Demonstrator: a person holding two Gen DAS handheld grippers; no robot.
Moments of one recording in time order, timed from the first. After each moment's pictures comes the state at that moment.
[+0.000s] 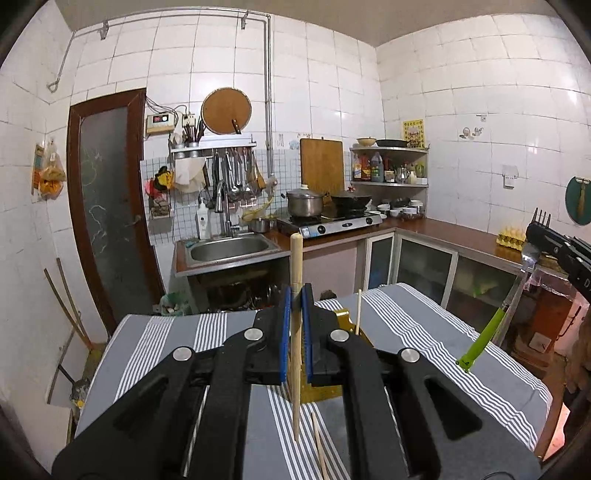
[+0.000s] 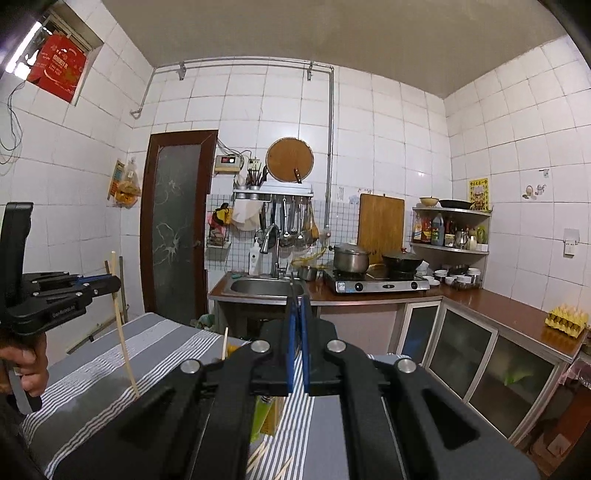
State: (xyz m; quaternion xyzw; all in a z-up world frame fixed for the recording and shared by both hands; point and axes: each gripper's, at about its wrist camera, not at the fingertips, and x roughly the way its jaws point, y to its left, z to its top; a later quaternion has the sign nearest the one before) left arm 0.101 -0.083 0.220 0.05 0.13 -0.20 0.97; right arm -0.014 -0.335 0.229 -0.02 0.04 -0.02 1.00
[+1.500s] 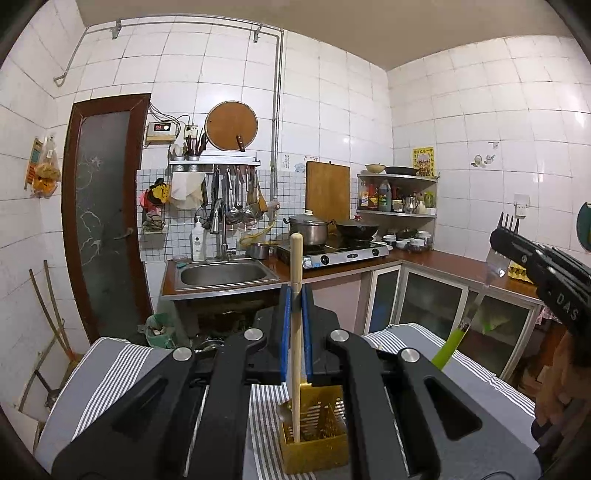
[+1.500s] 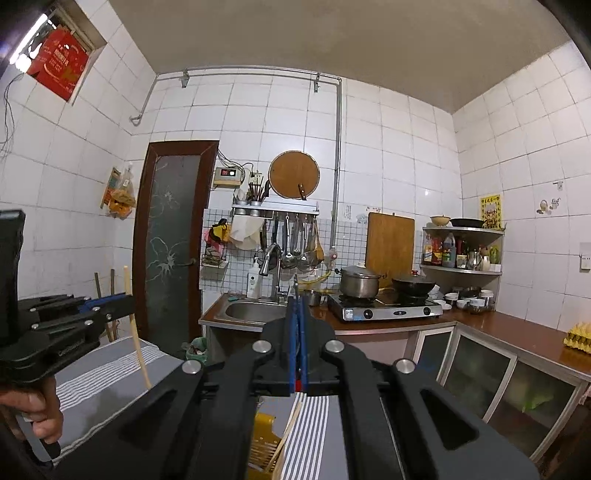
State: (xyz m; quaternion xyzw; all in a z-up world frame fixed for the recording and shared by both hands) left arm 0.213 -0.119 0.198 0.01 0.08 -0.19 0.98; right arm 0.128 -0.315 0.220 -0.04 0.00 -0.02 1.00
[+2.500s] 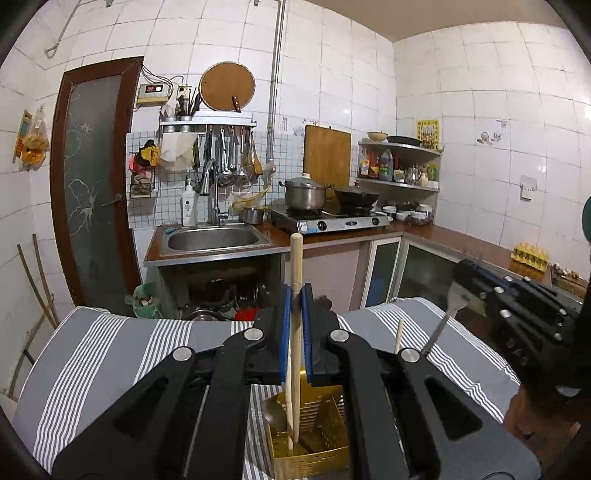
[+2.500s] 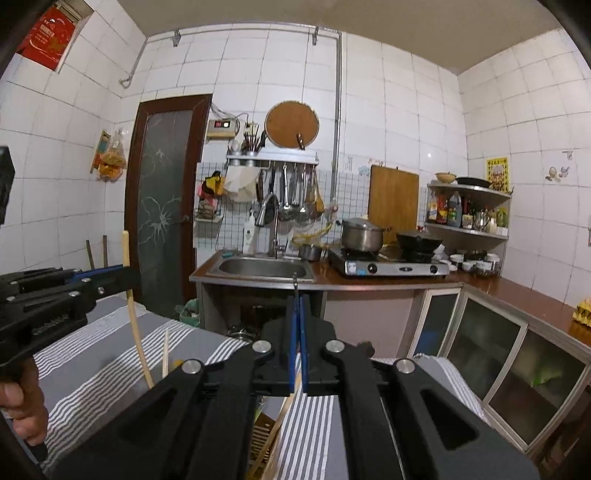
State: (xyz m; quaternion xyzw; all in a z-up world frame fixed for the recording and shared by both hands) left arm 0.273 -0.149 0.141 0.01 0.15 -0.20 0.97; right arm 0.218 -0.328 0.137 -0.03 0.08 -0.02 1.00
